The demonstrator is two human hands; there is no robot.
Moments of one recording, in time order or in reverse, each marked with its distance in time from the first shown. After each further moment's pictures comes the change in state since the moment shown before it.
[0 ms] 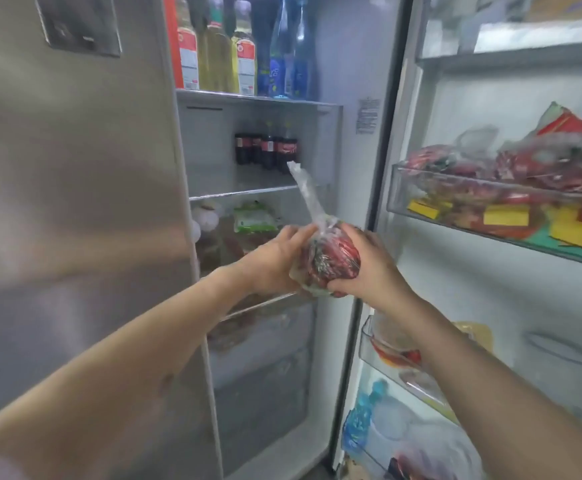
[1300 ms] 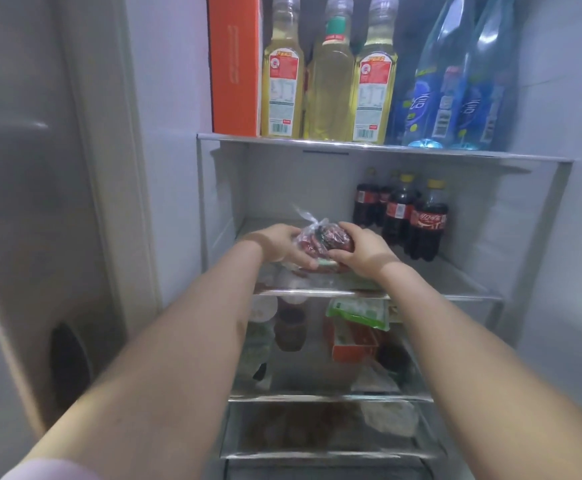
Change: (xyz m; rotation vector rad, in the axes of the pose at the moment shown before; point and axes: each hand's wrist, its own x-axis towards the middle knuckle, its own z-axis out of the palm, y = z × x) left_hand 0.155 -0.235 -0.124 -0.093 0.097 -0.909; right_hand 0.407 -0.006 0.176 0.042 -0.376 -0.248
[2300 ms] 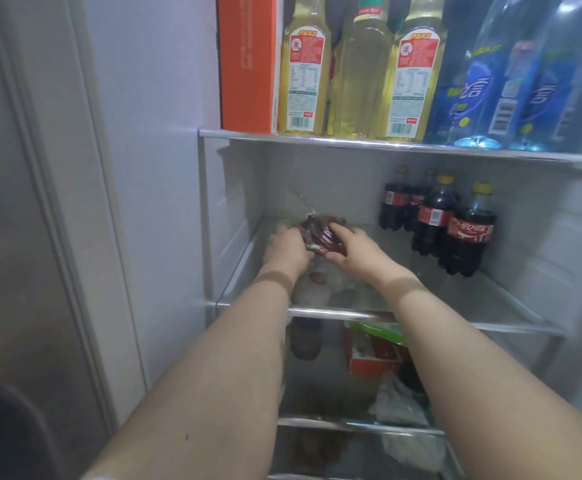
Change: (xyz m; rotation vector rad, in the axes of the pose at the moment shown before) left_hand 0.065 -0.042 0.033 0.134 0.492 -0.240; right_hand 0.058 -0.006 0.041 -0.008 -0.092 -0.095
